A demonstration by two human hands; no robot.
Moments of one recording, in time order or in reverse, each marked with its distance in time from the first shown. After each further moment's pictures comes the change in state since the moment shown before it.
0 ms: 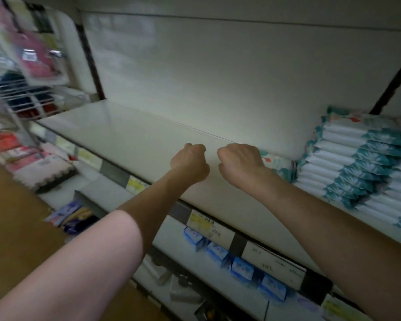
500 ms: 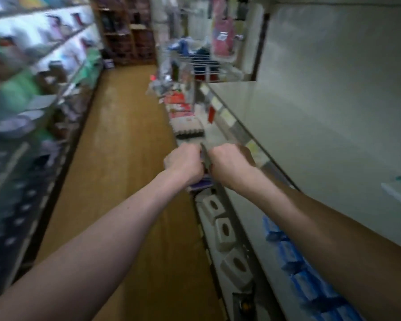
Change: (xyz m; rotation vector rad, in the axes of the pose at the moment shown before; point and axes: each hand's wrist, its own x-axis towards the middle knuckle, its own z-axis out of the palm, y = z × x) left_hand -0.217 -0.116 -0.048 0.054 0.223 -0.684; right_hand -0.085 -0.174 -0.038 0.163 0.112 -0.823
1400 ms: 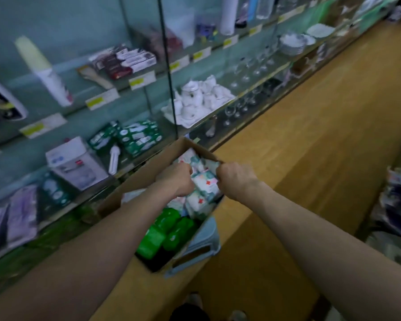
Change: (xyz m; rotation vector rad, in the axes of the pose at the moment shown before) left_hand -0.448 -0.432 0.000 -0.245 -0.136 -1.131; right_hand -0.111 -0.538 0.092 -0.073 -0.314 -1.035
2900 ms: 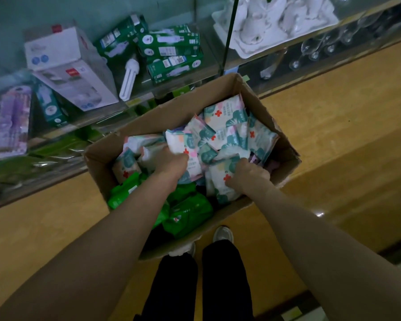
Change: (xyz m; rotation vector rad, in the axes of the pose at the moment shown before) left_hand 0.098 -0.091 0.126 -1.173 0.289 -0.736; right_hand 0.146 -0.018 0.159 0.160 -0.497 0.123
